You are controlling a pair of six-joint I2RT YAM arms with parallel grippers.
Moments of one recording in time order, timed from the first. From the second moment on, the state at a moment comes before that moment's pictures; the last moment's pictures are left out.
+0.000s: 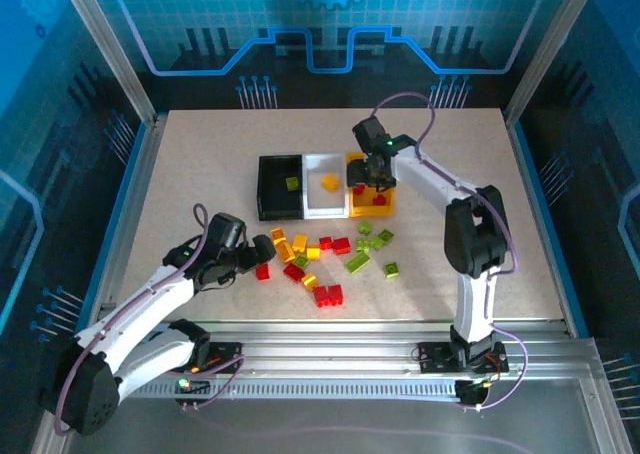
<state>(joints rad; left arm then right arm) -0.41 0.96 0.58 -0.63 0.03 -0.90 0.45 1.95 1.63 -0.81 0.12 0.42</state>
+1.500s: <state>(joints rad) -0.34 0.92 0.55 -0.62 0.06 -0.92 0.72 1.53 1.13 -0.76 0.04 0.46</state>
